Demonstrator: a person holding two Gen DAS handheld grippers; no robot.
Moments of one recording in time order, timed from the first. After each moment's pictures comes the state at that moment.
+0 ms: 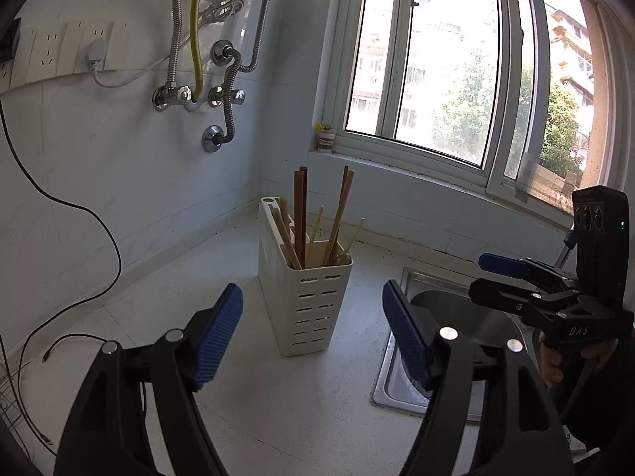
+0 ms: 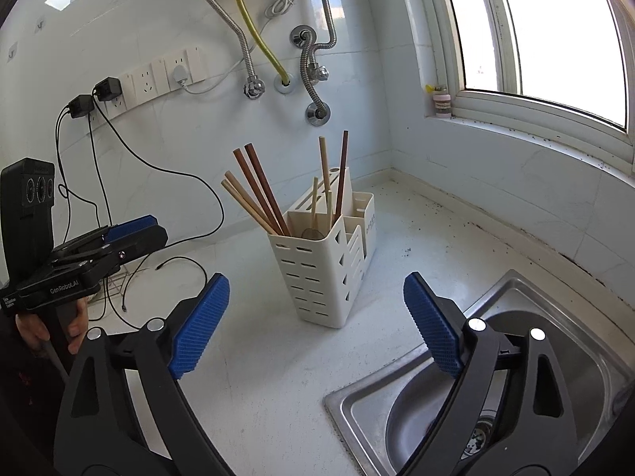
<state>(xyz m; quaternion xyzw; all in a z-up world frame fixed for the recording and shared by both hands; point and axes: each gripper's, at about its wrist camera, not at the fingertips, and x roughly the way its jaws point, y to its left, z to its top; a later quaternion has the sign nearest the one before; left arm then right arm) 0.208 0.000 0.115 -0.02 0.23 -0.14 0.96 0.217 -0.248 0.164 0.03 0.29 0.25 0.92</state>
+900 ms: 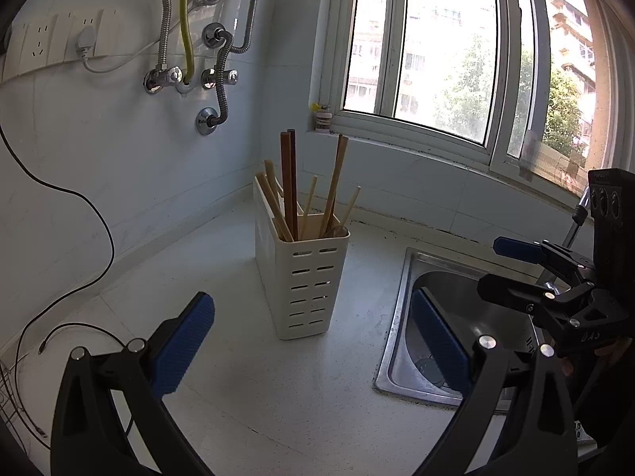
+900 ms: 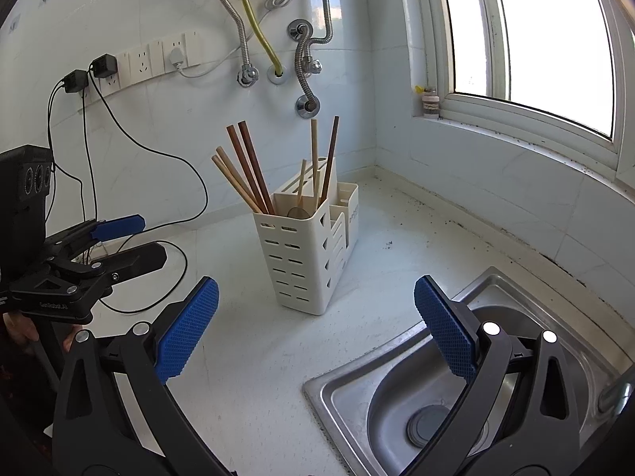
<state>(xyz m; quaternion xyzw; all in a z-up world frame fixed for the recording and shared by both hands) 0.215 -0.012 0.095 -0.01 0.25 -0.14 0.96 0.204 -0.247 0.151 -0.01 0.29 0.22 0.93</state>
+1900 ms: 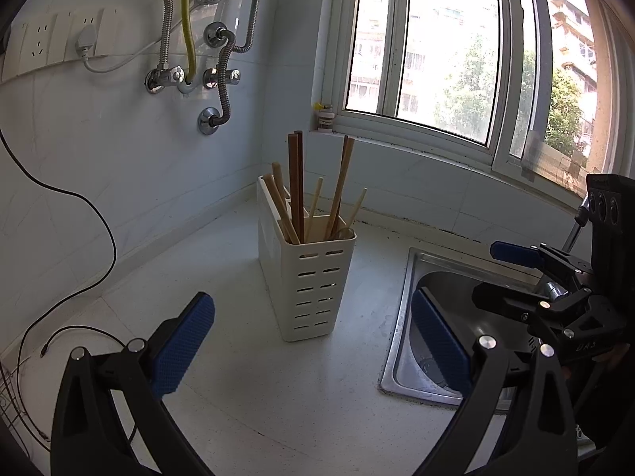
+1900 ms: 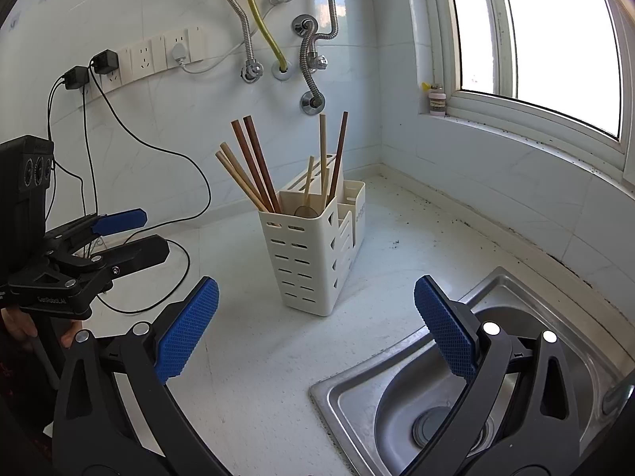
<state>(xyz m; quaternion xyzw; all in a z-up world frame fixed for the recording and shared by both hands) 0.218 -0.010 0.096 0.00 0.25 -0.13 0.96 0.209 -0.238 0.145 -0.01 0.29 0.23 0.93</state>
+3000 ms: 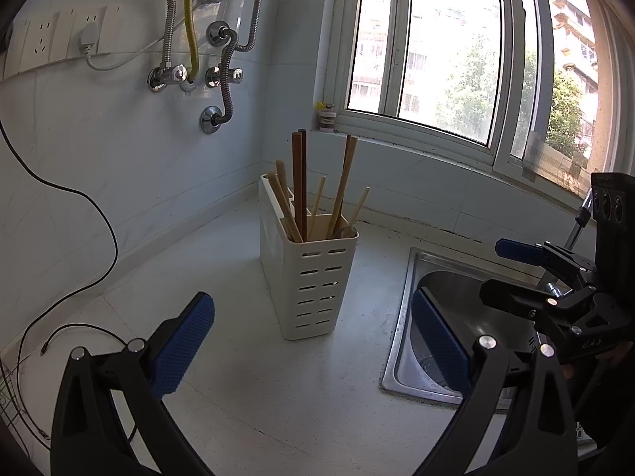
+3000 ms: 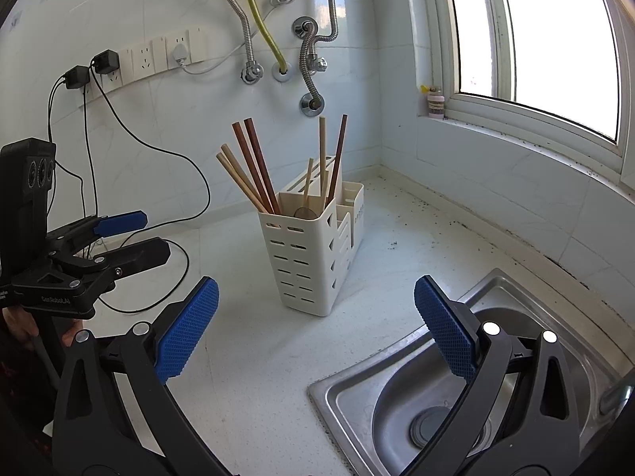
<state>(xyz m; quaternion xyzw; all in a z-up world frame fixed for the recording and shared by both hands) 0.217 -0.007 0.095 -0.01 0.26 -0.13 0.96 0.205 -0.238 0.148 -0.01 0.29 0.22 0.93</state>
